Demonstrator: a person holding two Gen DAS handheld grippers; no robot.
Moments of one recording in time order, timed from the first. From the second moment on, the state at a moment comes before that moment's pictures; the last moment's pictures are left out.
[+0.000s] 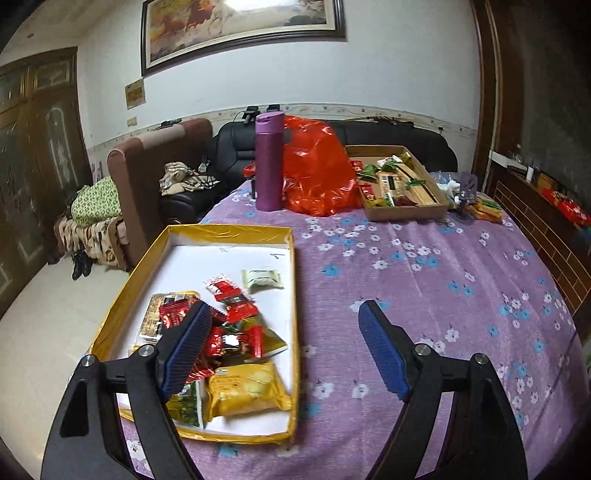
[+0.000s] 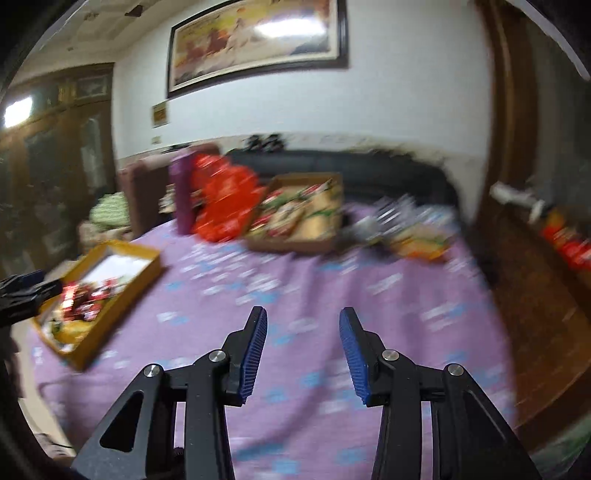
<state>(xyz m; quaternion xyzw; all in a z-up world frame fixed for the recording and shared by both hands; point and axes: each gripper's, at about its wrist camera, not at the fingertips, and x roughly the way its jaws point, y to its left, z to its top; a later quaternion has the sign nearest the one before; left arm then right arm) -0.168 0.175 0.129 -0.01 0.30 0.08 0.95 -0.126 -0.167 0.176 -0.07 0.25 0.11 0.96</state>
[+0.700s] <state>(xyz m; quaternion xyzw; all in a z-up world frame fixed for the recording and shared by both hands) -0.175 0.217 0.105 -0.07 0.35 0.08 0.93 -0.158 0.013 0.087 -0.22 0.27 0.26 0.90</state>
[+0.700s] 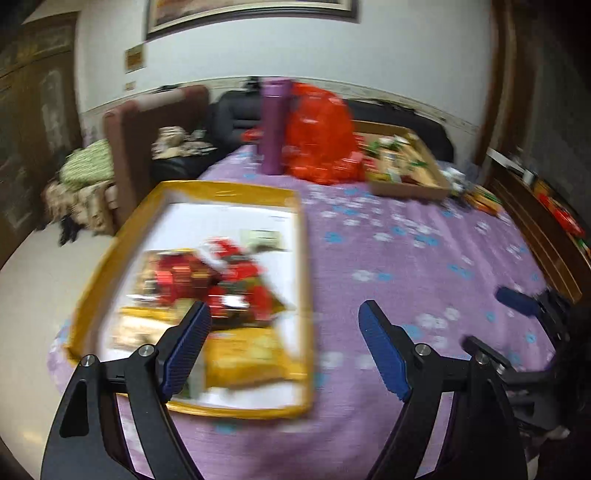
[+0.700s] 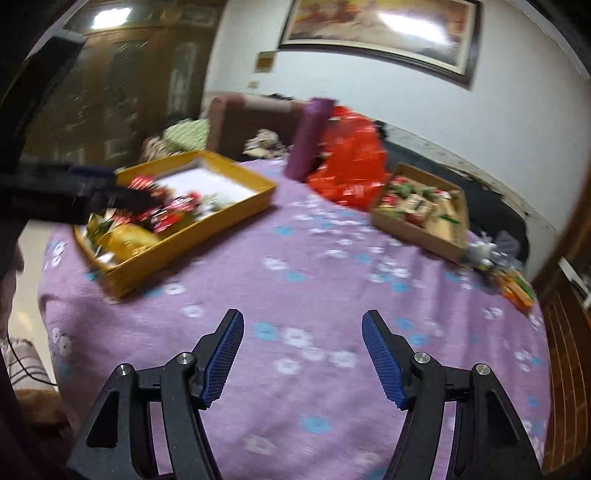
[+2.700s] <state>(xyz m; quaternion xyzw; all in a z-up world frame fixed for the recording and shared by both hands) -0.262 0.224 0.146 -0.03 0.14 0.20 0.97 -0.166 0.047 0.091 -0.07 0.31 0.32 0.89</state>
